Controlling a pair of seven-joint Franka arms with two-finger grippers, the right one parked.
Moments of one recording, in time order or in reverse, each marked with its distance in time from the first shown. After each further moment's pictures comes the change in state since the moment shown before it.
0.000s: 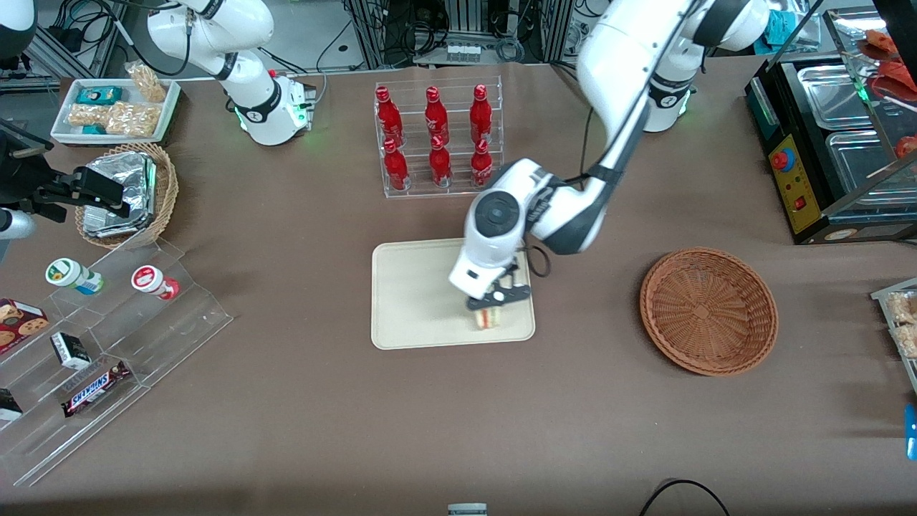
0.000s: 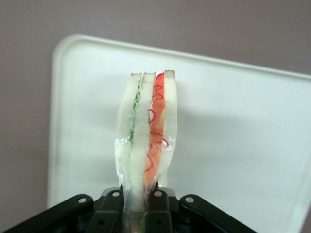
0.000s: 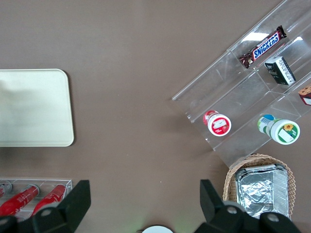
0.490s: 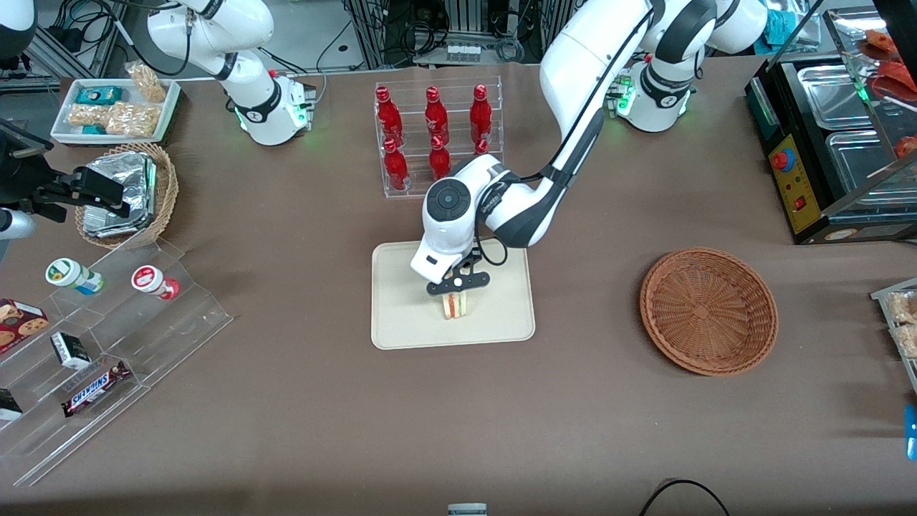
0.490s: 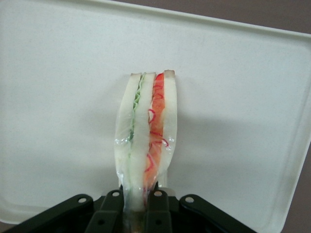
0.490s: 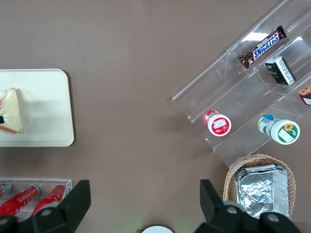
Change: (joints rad) arm -0.080 0.102 0.004 0.089 0.018 0.024 -0.063
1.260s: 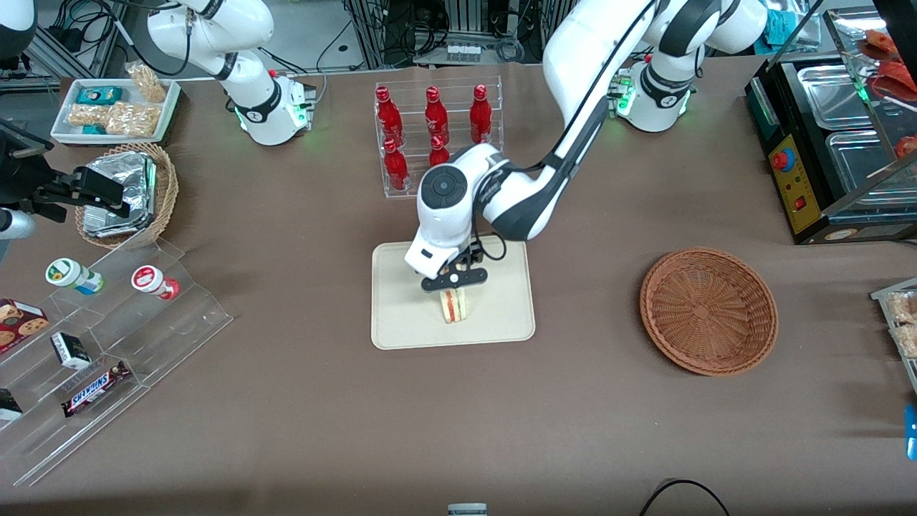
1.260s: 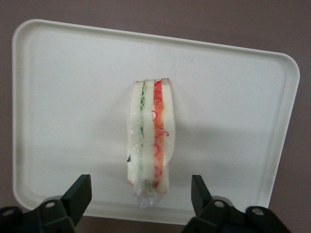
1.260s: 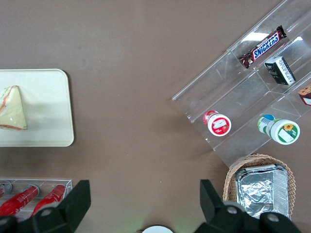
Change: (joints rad) arm -0.001 -0.080 0.012 0.032 0.039 -0.121 -0.011
